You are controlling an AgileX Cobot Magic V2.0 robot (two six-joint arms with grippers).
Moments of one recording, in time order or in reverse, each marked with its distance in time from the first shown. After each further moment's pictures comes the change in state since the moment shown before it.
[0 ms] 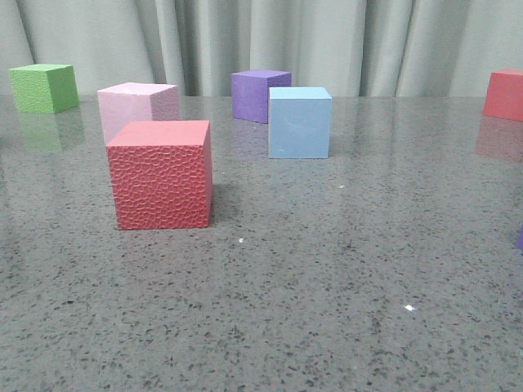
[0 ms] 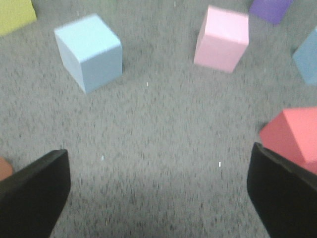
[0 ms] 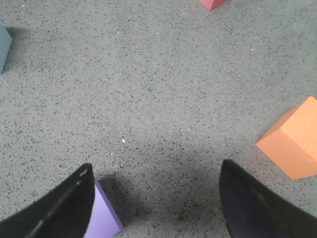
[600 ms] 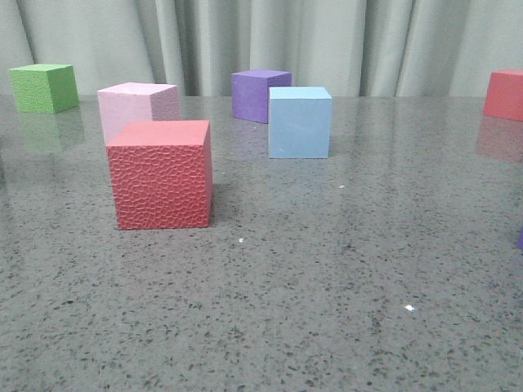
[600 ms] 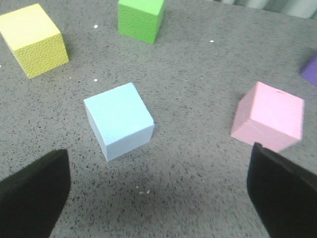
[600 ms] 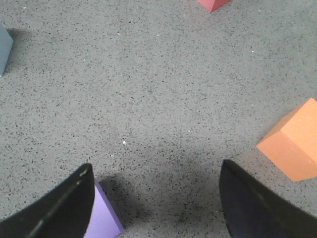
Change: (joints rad) left arm 0.000 0.475 -0.336 0.173 -0.050 -0.237; right arm 0.000 0.000 0.000 0.000 -0.005 -0.002
